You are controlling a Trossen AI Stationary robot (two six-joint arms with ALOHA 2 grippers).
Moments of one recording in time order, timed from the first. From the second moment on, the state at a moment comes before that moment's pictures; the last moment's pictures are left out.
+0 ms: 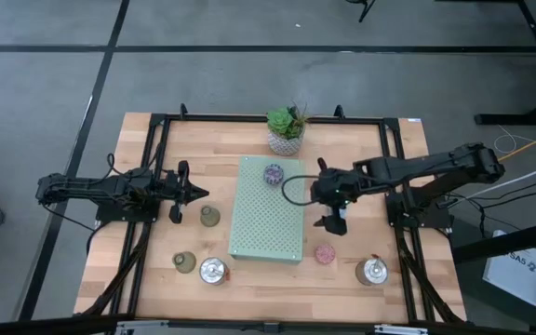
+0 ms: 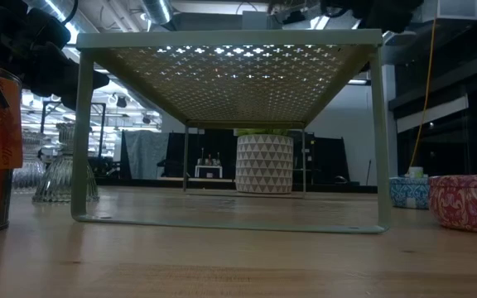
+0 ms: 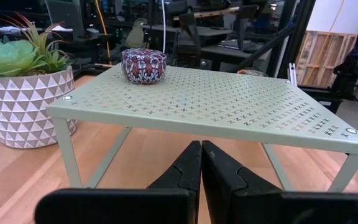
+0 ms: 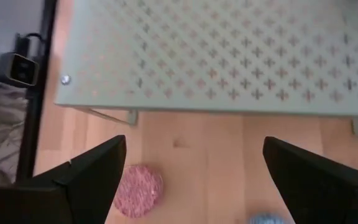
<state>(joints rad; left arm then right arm) 0.02 0.09 0.01 0.00 -0.01 -0.11 0.15 1.34 1.11 -0.77 -0.11 0.24</state>
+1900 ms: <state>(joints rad) 0.02 0.09 0.01 0.00 -0.01 -0.11 0.12 1.34 0.62 -0.62 0.17 0.69</state>
